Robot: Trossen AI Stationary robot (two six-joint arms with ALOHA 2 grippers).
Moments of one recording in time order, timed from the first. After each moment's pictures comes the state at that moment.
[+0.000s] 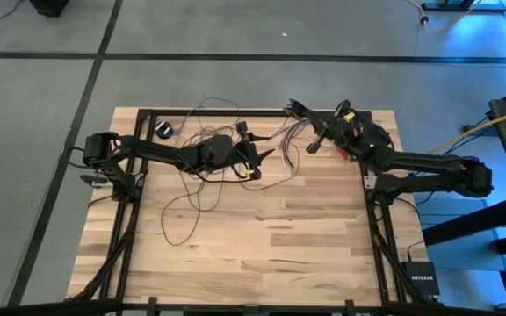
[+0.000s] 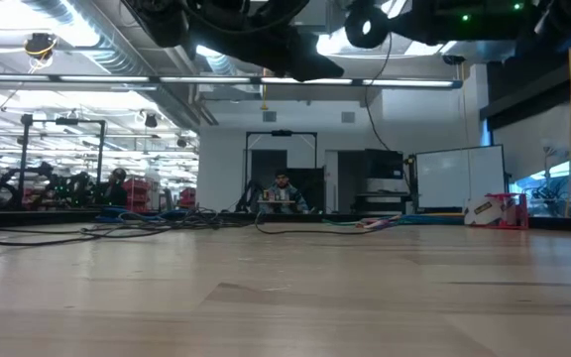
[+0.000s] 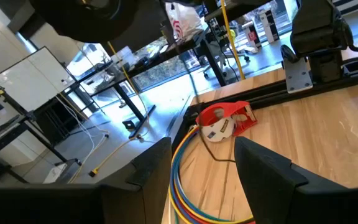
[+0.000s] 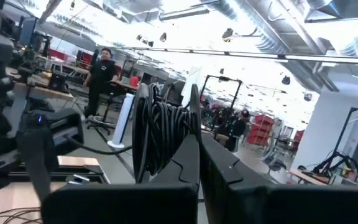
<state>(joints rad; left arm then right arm) 0.12 1.67 1.02 0.56 -0.32 0.48 -0.37 0.95 0.49 0.80 0.16 -0.39</state>
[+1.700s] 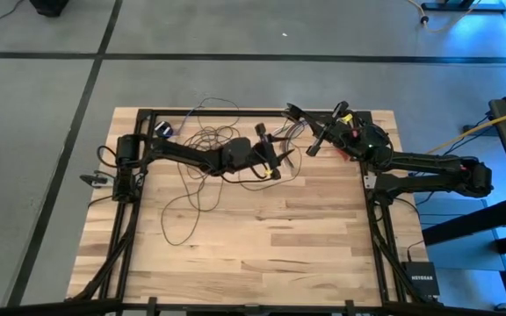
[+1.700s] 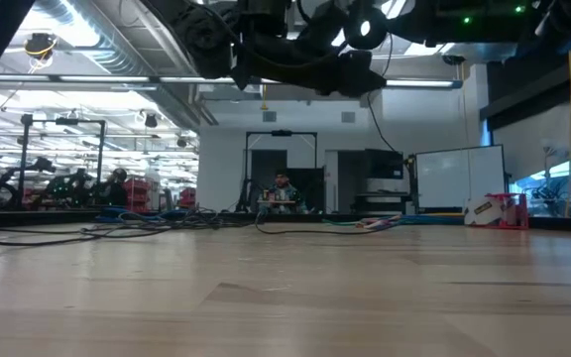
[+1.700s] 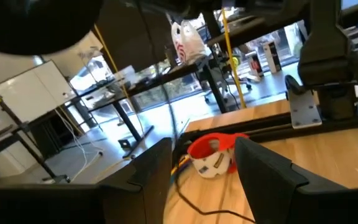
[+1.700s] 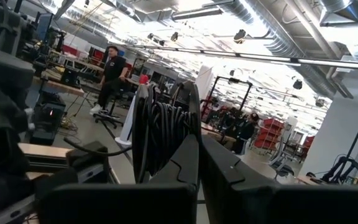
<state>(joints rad) 0.13 1.95 1.21 0.76 -0.29 0.44 -0.37 0.95 0.48 0.78 0.11 -0.42</state>
